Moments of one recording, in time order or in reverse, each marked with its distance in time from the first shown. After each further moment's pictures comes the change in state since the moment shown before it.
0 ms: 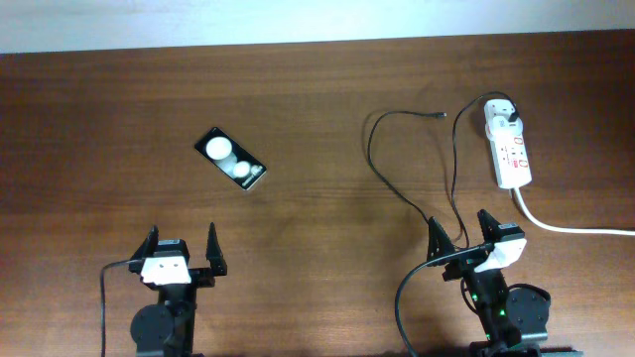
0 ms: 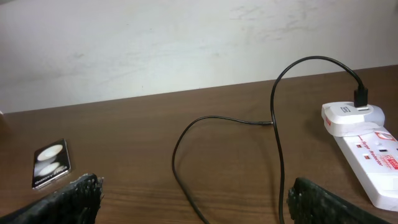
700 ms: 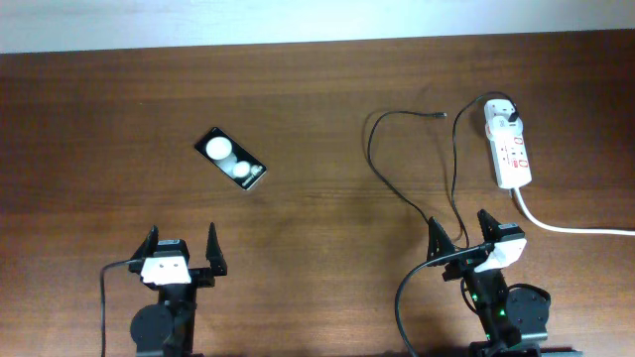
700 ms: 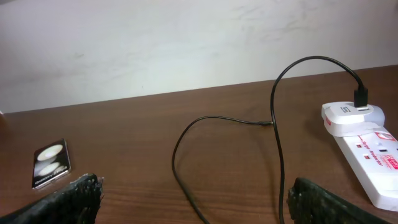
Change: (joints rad) left arm 0.000 0.000 0.000 0.001 0.000 0.000; right arm 0.000 0.000 0.000 0.000 0.000 0.000
